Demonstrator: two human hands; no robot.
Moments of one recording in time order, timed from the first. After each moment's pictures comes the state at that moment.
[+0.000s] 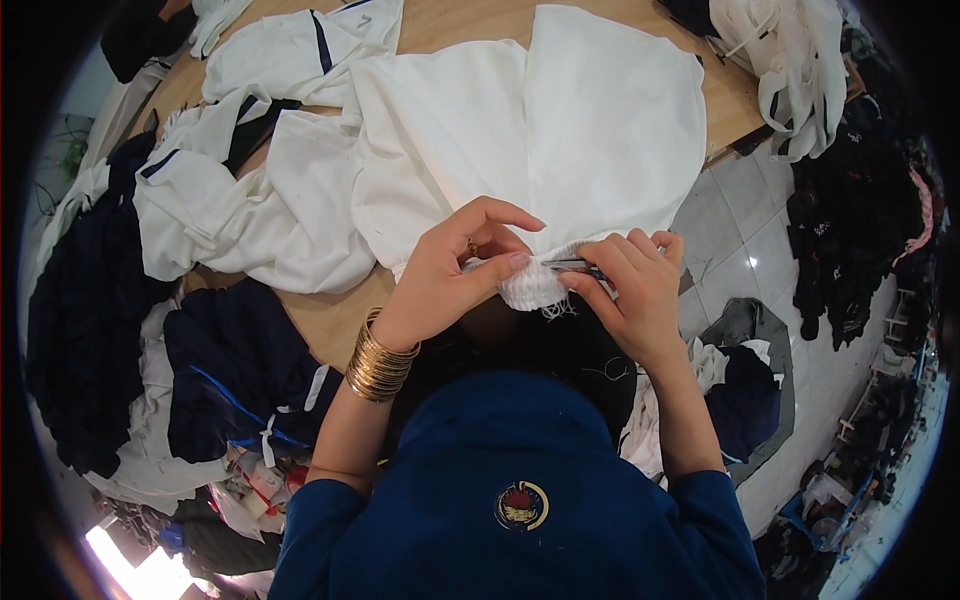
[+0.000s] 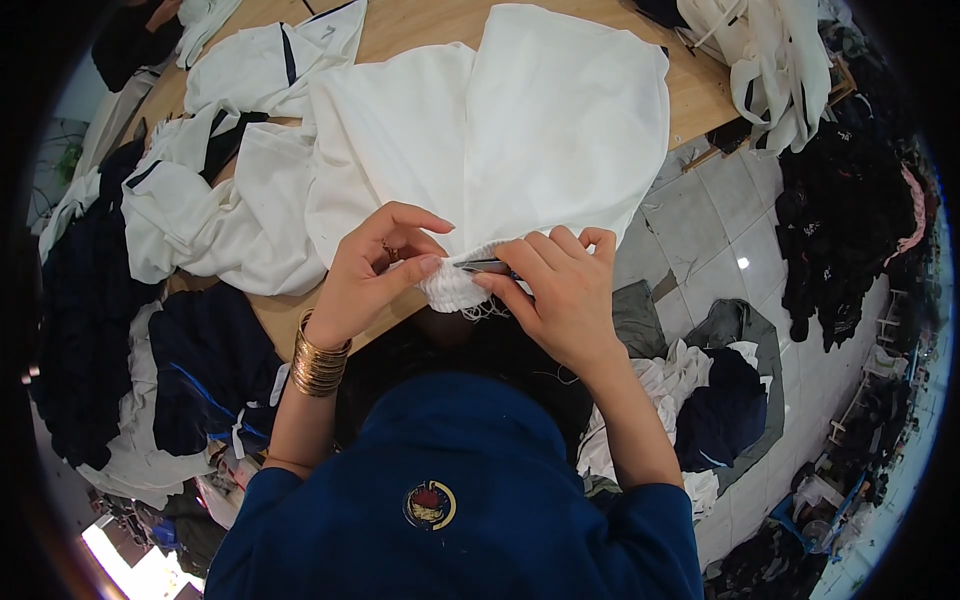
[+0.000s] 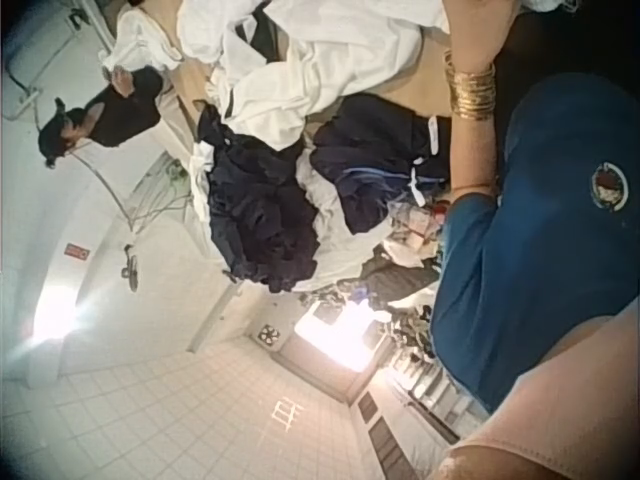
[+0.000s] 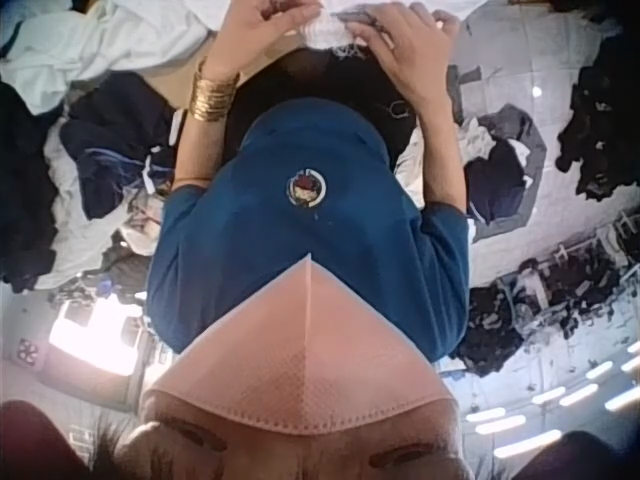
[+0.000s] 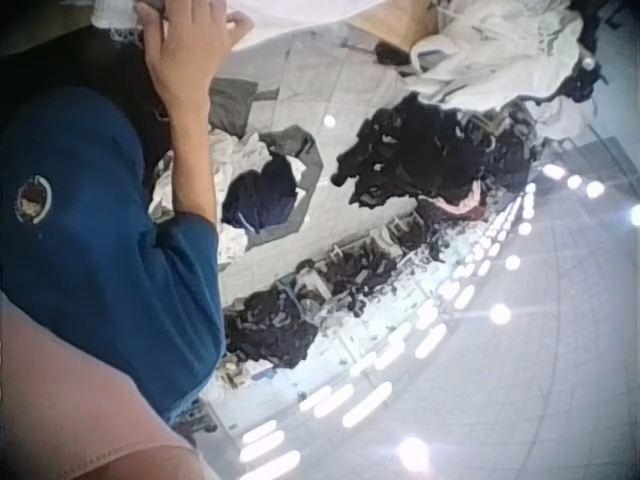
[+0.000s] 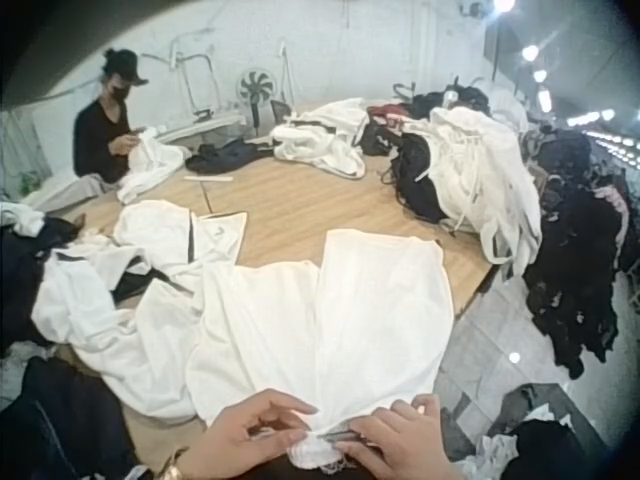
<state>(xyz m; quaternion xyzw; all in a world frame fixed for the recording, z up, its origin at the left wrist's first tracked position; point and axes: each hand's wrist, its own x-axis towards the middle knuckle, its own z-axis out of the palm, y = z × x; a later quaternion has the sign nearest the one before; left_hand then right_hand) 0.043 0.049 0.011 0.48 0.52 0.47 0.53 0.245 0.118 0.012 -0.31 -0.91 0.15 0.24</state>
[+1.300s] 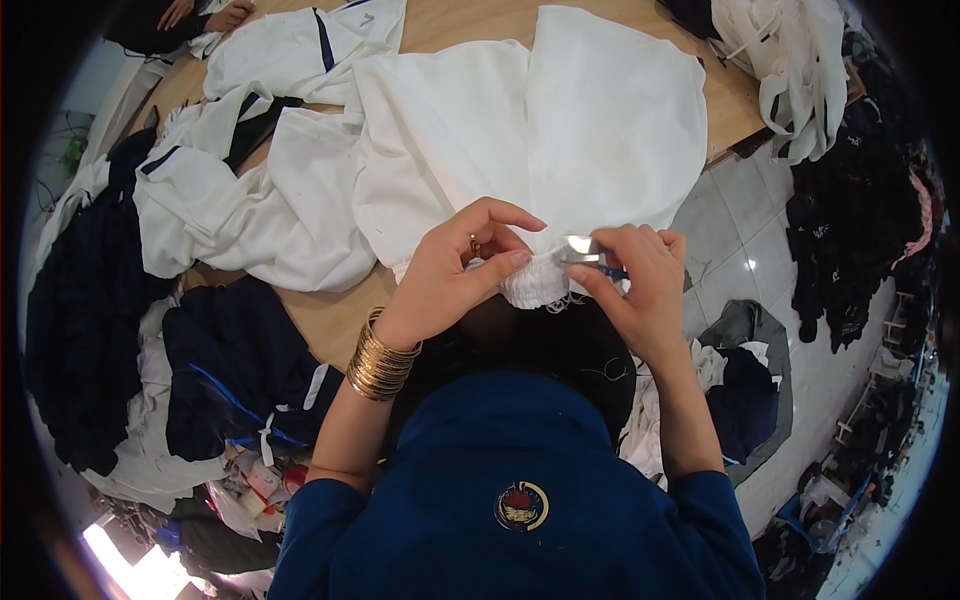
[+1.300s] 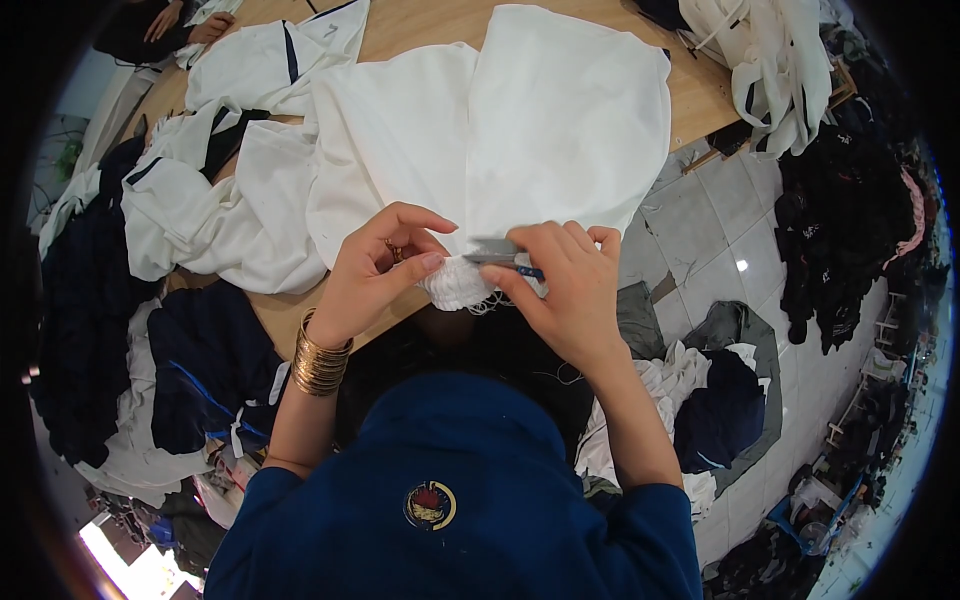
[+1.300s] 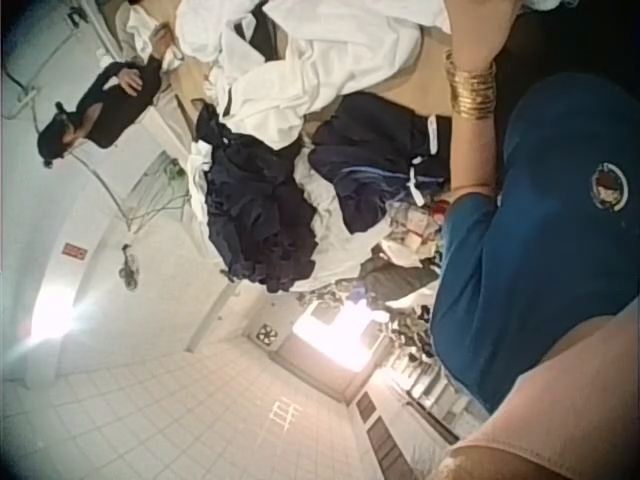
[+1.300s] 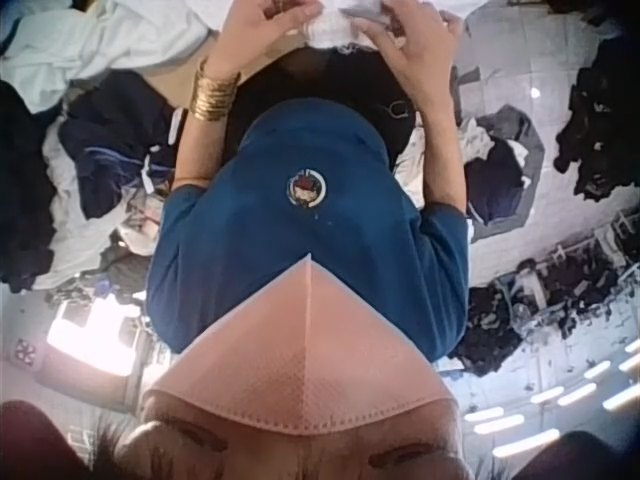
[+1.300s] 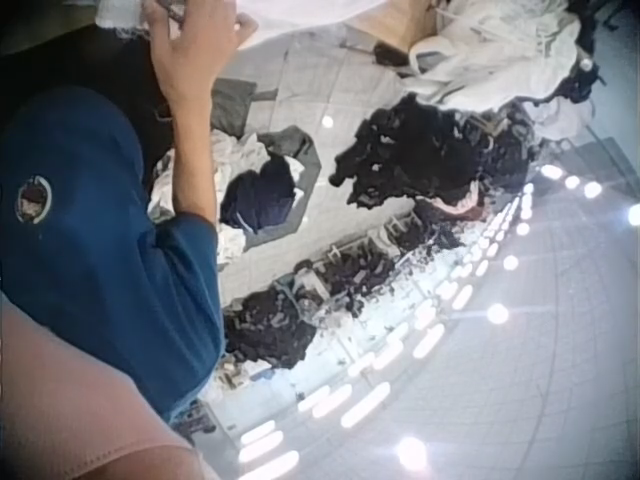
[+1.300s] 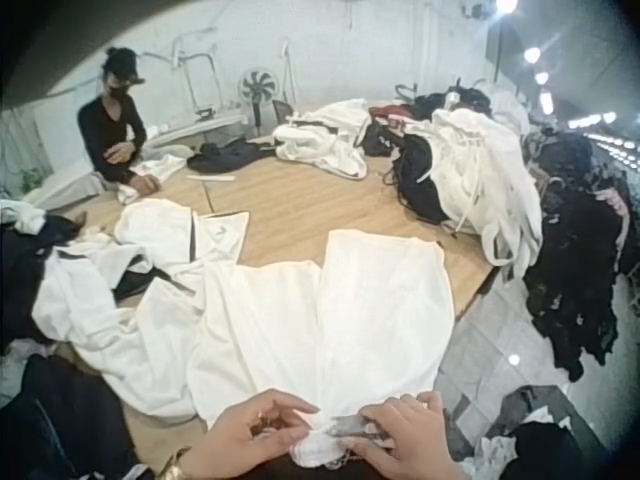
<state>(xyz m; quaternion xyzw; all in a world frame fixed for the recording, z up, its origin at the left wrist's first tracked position) 0.043 0.049 0.004 0.49 0.51 0.48 0.52 0.245 0.121 0.012 -0.35 -0.87 0.21 0.27</state>
